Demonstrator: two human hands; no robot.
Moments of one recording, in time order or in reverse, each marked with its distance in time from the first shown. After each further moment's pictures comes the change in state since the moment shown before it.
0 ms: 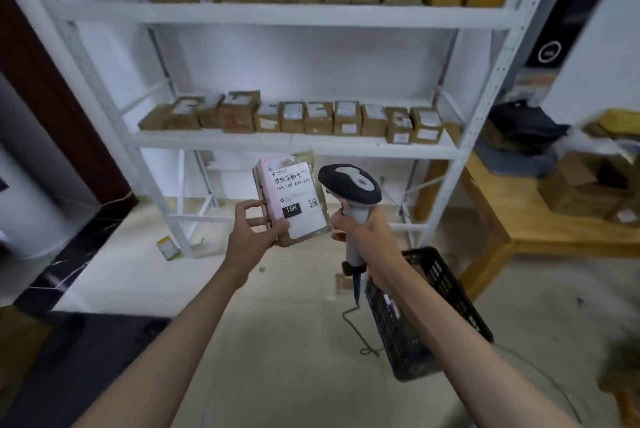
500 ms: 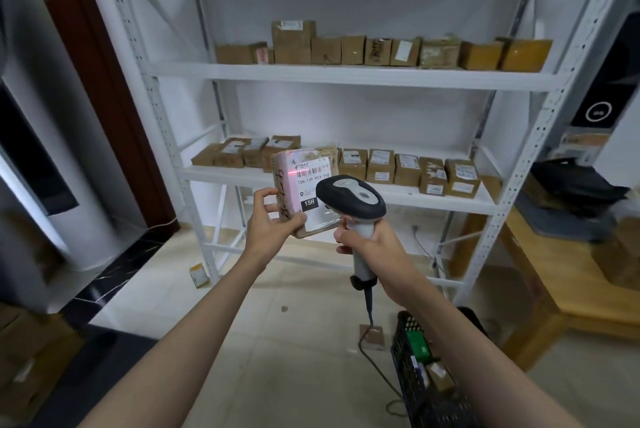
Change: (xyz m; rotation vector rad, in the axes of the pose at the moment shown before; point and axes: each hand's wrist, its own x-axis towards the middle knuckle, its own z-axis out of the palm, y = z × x) left_hand 0.033 0.074 -0.005 0.094 0.197 0.241; right_hand 0.032 -0.047 0.015 -0.011 -0.260 -0.067
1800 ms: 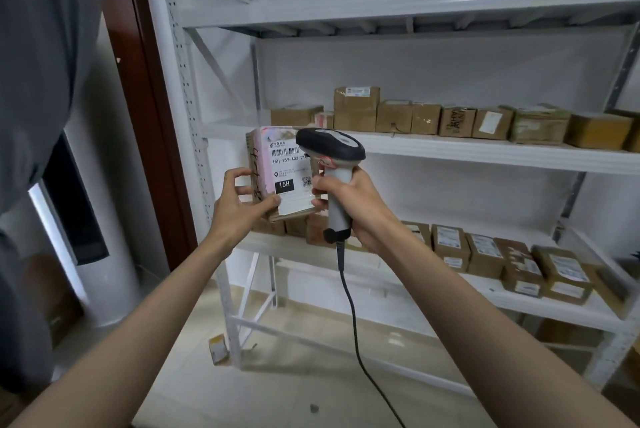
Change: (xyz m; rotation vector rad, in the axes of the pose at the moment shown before) left_hand 0.261 0.042 -0.163 0.067 0.168 0.224; right_hand 0.304 -0.093 0.158 0.074 -0.121 -0.151
